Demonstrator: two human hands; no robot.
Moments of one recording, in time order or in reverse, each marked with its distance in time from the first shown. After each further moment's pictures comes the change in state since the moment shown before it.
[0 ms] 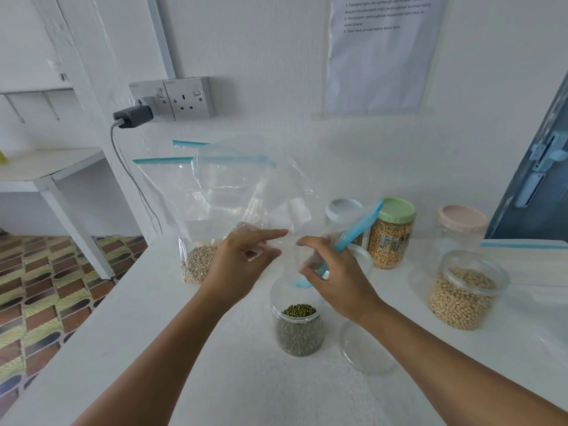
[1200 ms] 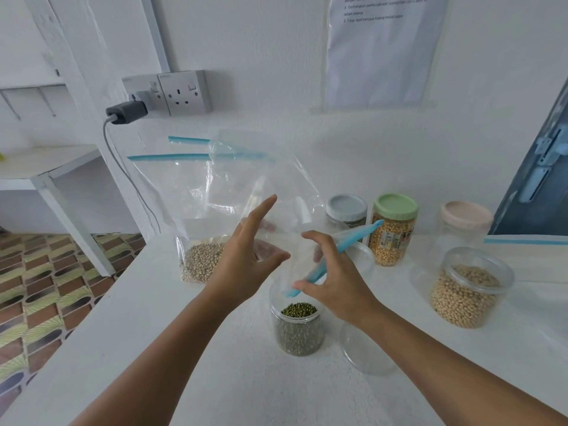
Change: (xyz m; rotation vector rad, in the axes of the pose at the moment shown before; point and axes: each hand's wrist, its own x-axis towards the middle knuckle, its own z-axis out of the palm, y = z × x) left_hand 0.006 -0.006 0.010 0.065 -0.057 0.040; right_hand -0.005 0.008 0.007 0.048 -0.047 0.194
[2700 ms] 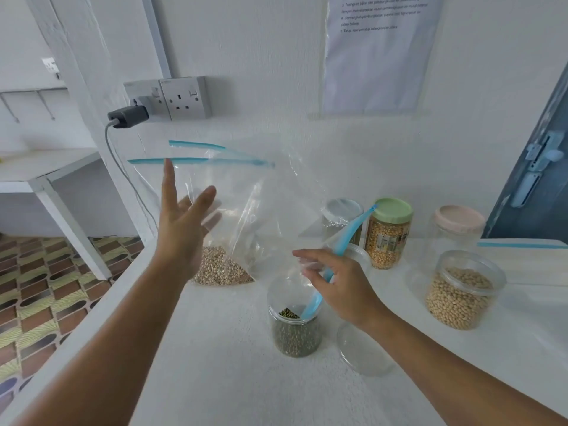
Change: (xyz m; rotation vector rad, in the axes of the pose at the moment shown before) left_hand 0.028 0.016 -0.070 -0.716 0.406 -0.282; right_hand -0.006 -0.002 -0.010 0.113 0.026 -0.044
